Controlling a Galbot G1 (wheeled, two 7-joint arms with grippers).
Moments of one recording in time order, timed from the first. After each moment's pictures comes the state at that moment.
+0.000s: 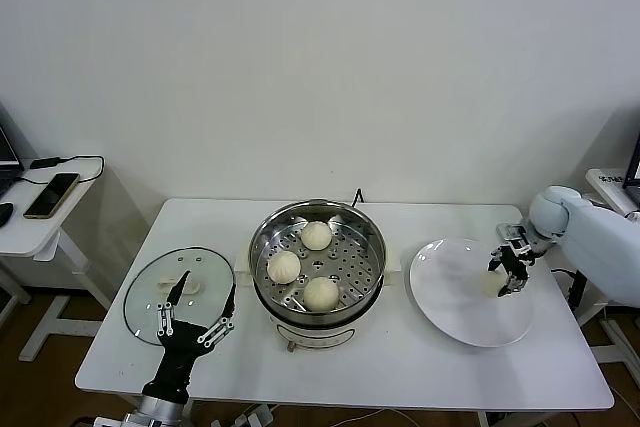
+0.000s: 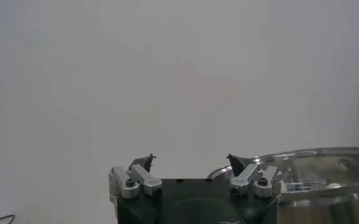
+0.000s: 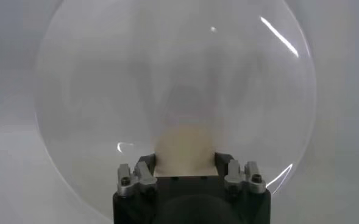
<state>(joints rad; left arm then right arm) 1.67 -1.30 -0.52 -2.03 -0.03 -0.38 0.01 0.11 0.74 -0.94 0.81 -0.05 0.09 -1.15</state>
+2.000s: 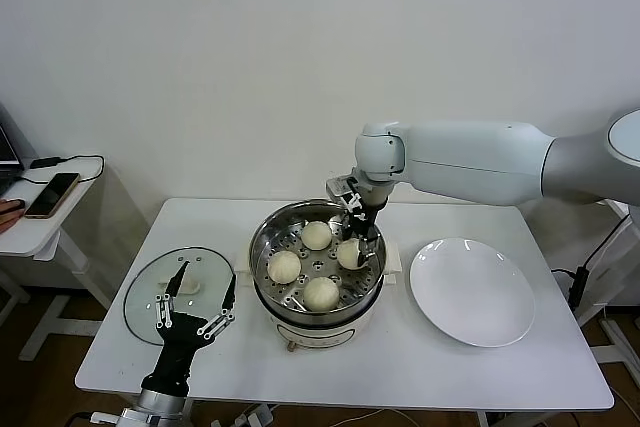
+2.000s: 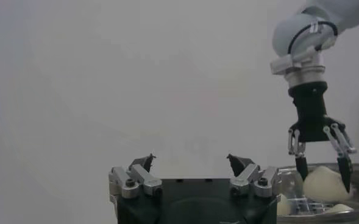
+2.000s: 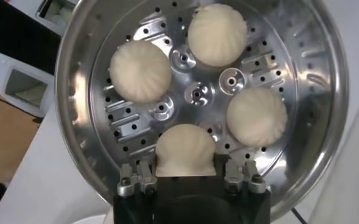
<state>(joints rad) 1.65 -1.30 -0.52 -2.07 -0.04 -0.38 0.01 0.70 1.21 -1.61 1.25 0.58 -0.26 -1.06</state>
